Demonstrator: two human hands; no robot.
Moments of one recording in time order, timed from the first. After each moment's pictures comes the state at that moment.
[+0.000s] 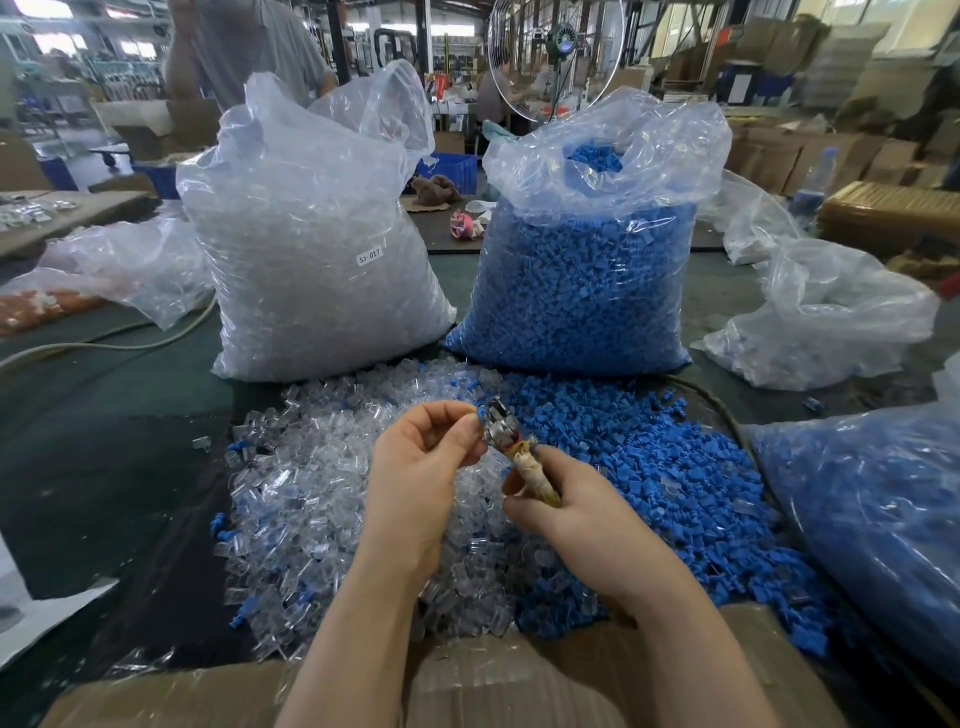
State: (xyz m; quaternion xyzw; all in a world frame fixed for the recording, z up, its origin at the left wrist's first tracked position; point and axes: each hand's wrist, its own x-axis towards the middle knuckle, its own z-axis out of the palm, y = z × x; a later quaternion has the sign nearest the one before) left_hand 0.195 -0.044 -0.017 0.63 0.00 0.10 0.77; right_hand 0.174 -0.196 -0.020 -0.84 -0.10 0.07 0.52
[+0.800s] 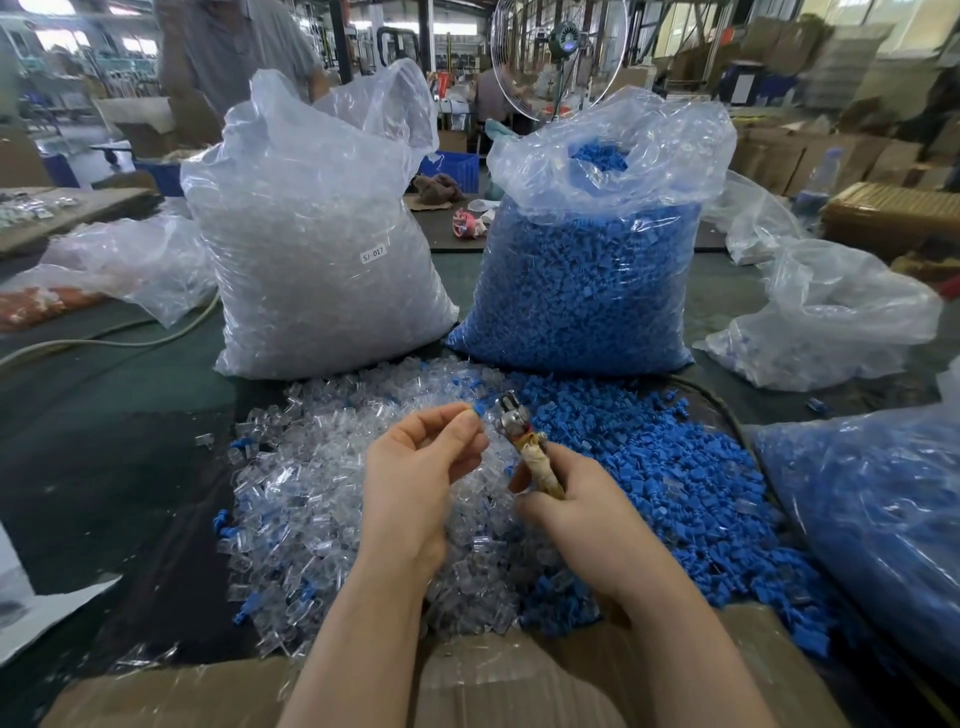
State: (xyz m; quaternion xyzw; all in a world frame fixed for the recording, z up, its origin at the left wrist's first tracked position) left_hand 0.195 -0.043 -0.016 0.56 0.09 0.06 0.82; right_hand 0.175 -0.193 -0.024 -0.84 -0.07 0.05 0.53
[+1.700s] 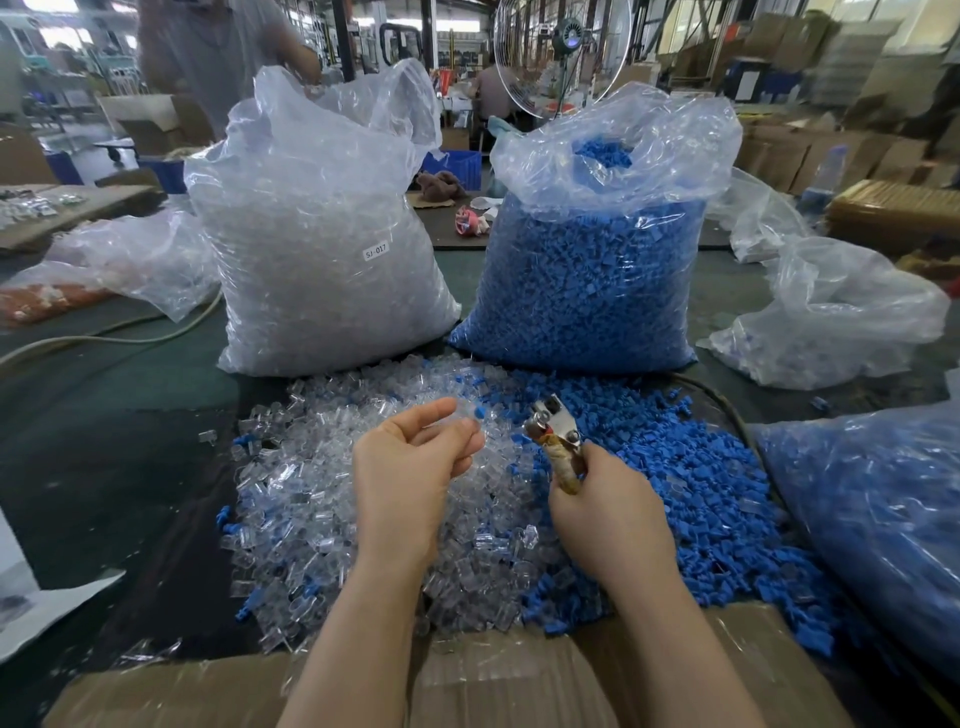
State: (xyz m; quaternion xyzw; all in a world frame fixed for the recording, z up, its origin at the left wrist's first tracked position) left_hand 0.190 -0.038 -0.012 0.63 0.11 0.10 0.76; right_hand 0.184 -0.195 -0.040 -0.94 0.11 -0.07 0.30
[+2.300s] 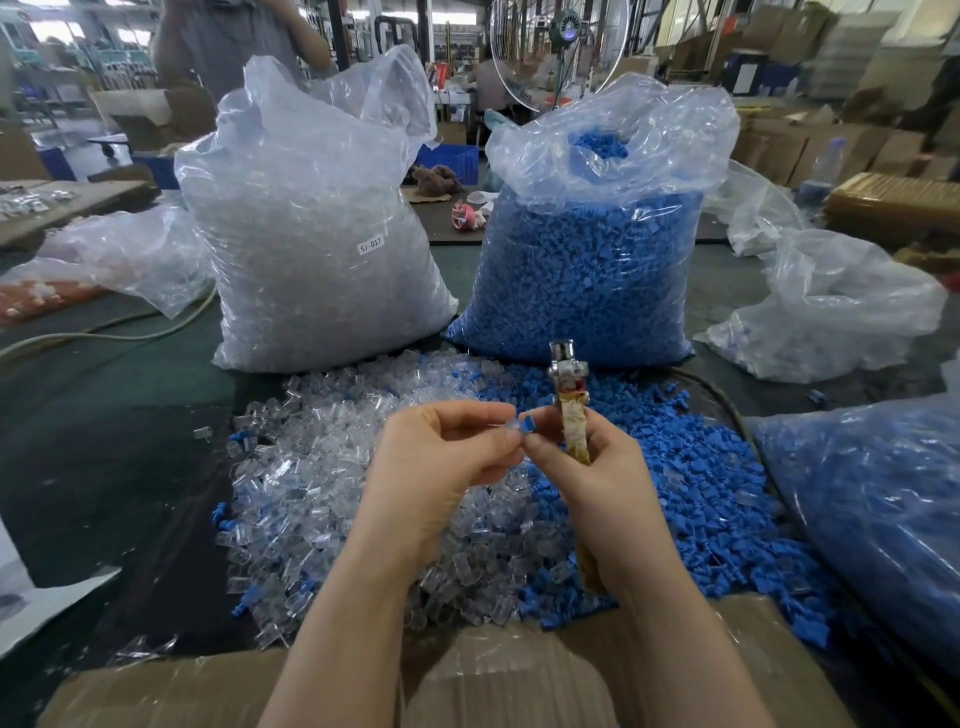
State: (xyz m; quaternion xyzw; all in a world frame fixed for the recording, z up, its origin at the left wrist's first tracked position) left_hand 0.180 -0.041 0.013 0.66 0.01 -0.03 0.75; right_hand 0.175 -0.187 -0.018 -0.70 -0.02 -0.08 0.71
